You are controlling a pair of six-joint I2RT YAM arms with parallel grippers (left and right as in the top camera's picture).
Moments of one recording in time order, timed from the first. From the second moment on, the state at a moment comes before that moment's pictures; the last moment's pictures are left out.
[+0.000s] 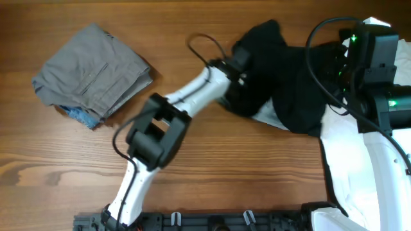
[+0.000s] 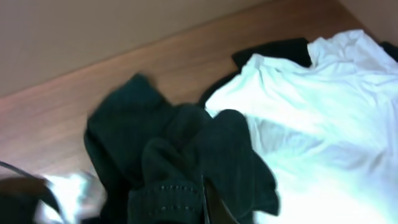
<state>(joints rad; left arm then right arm) -0.64 2.32 1.80 -0.78 0.17 -0.55 0.08 1.28 1.47 -0.96 0.29 0.35</state>
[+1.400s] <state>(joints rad) -0.63 2.35 1.83 -0.78 0.25 -0.62 0.01 1.28 1.47 -1.06 0.33 0.39</state>
